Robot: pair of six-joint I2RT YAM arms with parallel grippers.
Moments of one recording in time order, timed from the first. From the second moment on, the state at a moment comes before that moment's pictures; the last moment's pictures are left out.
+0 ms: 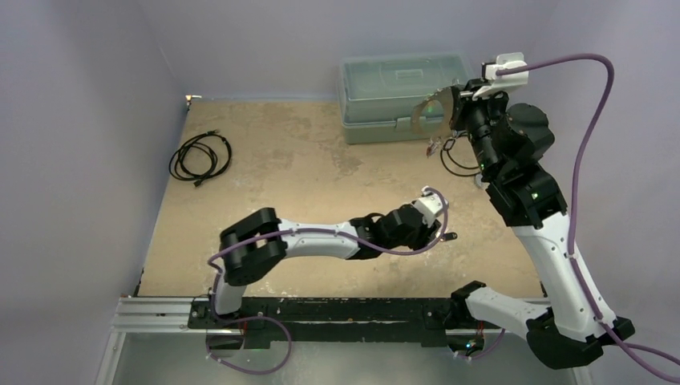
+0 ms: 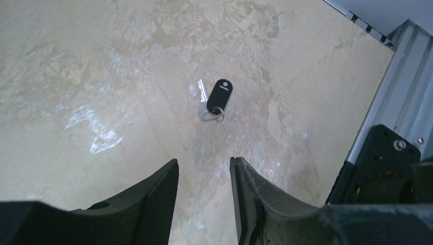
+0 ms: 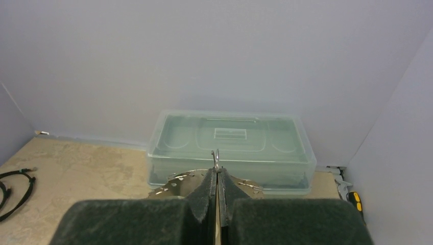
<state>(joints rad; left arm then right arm) -1.24 1.90 1.27 0.21 -0.18 -0.26 0.46 1.07 1.51 -0.34 0.35 -0.05</state>
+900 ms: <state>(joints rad) -1.30 2.38 1.80 -0.08 -0.35 -0.27 0.46 1.01 1.52 -0.40 0.34 -0.05</state>
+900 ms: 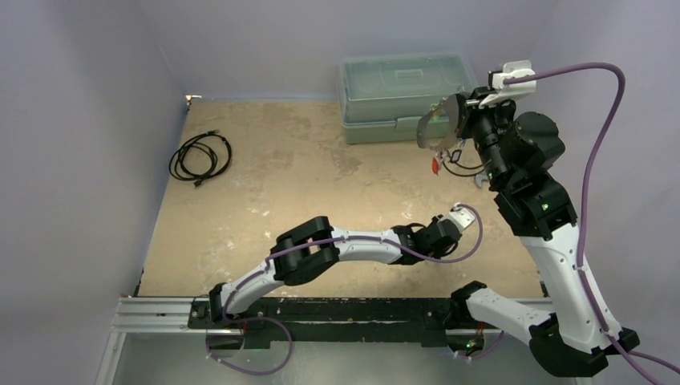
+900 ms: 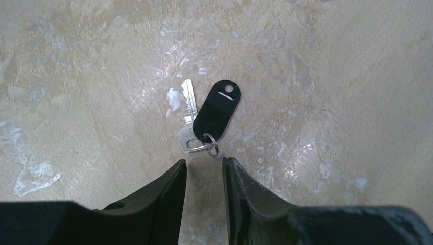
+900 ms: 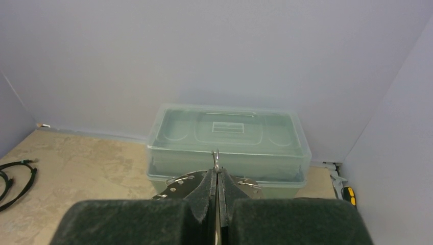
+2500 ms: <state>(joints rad) -1.31 2.08 1.23 0.22 -0.41 -0.19 0.46 1.01 1.45 -0.42 0.29 -0.04</state>
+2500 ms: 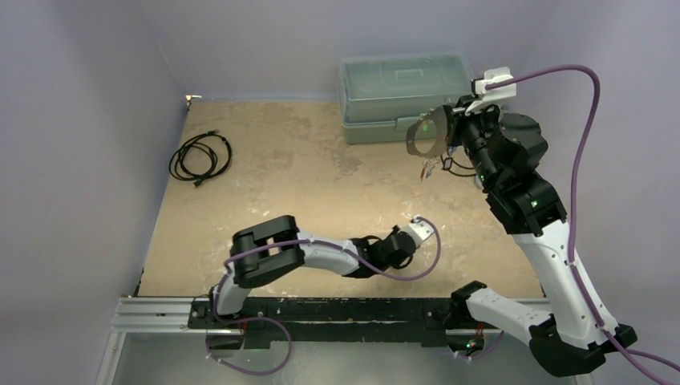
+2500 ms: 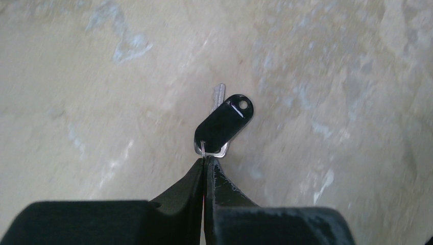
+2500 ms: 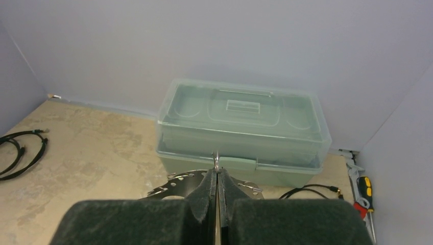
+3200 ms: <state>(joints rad) -1.31 1.35 0.62 0.15 -0.42 -0.23 0.46 0.98 1.32 -0.40 0.18 0.07</state>
